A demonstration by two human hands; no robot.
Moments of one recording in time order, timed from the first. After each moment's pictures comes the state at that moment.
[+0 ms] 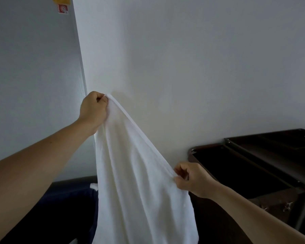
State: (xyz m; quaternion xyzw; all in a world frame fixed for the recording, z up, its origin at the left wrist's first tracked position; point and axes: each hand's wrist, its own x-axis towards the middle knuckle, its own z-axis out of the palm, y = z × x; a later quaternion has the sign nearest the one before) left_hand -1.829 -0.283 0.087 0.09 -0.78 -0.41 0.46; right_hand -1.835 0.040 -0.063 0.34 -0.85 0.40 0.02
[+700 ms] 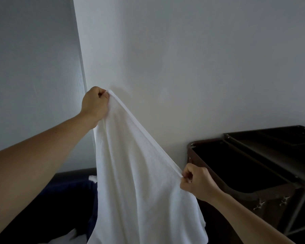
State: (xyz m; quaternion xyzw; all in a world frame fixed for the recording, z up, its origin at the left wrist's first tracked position) left_hand -1.846 -0.295 0.075 0.10 -0.79 -0.39 0.45; right_hand -1.847 0.050 -0.111 0.25 -0.89 0.37 0.07
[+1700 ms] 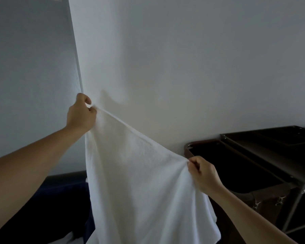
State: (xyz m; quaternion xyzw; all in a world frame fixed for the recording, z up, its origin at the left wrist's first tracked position) left_hand -1.831 -0.317 0.051 0.16 -0.84 -0.29 0.43; right_hand -1.857 0.065 -0.100 0.17 -0.88 0.43 0.15
